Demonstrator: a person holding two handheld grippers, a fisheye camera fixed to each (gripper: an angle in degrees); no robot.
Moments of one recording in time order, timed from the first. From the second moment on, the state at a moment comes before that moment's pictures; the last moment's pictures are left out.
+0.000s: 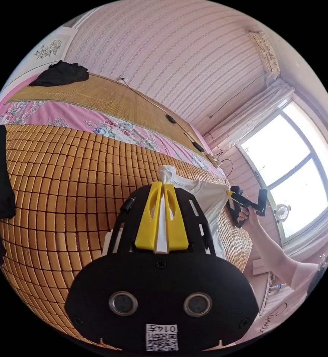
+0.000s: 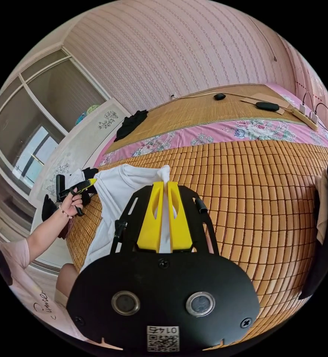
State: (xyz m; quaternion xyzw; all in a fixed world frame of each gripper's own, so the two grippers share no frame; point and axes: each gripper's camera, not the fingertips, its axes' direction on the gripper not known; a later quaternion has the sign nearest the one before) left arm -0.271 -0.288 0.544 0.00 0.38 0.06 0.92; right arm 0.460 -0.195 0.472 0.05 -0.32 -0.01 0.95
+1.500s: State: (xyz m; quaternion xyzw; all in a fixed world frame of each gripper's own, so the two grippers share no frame) left arm -0.195 -0.013 0.424 -0.16 0.28 0.26 0.91; right arm 0.258 0.060 0.397 -0.15 -0.20 -0.15 0.96
